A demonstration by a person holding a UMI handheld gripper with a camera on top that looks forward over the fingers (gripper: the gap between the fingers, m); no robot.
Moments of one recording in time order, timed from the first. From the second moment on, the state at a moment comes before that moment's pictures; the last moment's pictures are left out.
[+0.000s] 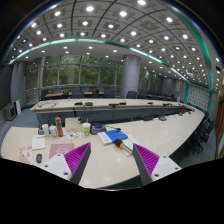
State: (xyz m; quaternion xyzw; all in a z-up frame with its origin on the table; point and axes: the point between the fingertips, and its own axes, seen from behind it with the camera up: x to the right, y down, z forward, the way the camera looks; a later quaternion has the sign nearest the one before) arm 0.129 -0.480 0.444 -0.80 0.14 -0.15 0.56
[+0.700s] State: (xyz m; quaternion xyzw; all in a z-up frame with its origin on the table) arm -0.130 -0.374 0.075 -0.89 0.08 -0.05 0.45
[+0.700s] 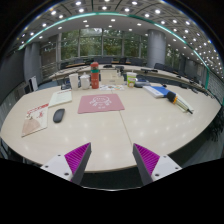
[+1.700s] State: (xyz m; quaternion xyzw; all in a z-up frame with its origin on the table) arm -0.371 -0.092 -0.006 -0.90 -0.03 -0.01 0.44
